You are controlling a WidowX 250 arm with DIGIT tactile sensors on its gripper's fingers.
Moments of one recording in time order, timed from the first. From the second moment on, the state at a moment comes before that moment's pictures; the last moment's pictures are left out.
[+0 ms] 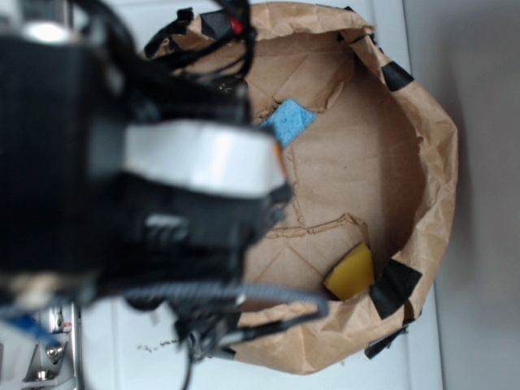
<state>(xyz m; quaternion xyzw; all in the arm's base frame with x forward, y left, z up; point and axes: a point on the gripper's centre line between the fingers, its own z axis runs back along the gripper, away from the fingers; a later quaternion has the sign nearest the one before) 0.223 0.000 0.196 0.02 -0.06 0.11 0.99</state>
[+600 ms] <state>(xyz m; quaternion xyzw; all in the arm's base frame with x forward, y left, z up) 0.226 0.032 0.115 0.11 -0.03 0.06 0.99</state>
